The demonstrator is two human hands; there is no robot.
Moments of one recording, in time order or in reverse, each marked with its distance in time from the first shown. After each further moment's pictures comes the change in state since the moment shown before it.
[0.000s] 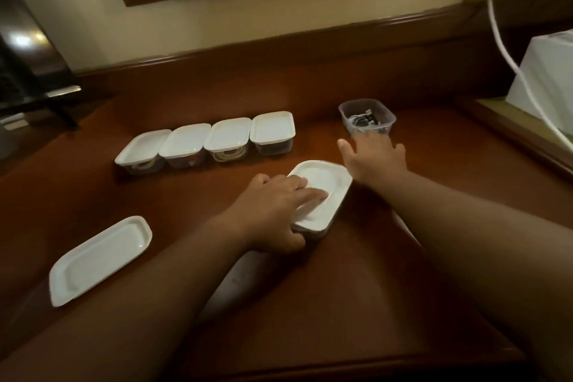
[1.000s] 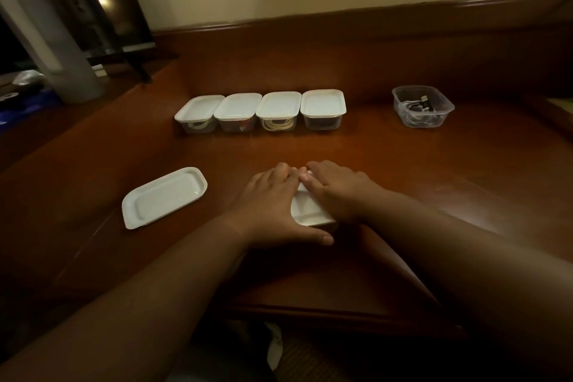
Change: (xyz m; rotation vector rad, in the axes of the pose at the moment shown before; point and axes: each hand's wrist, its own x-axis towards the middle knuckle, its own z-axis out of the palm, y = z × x) left_hand -0.090 -0.014 0.026 -0.265 0.002 -0.343; right_hand -0.099 -0.112 0.022 0.073 -0.514 -0.410
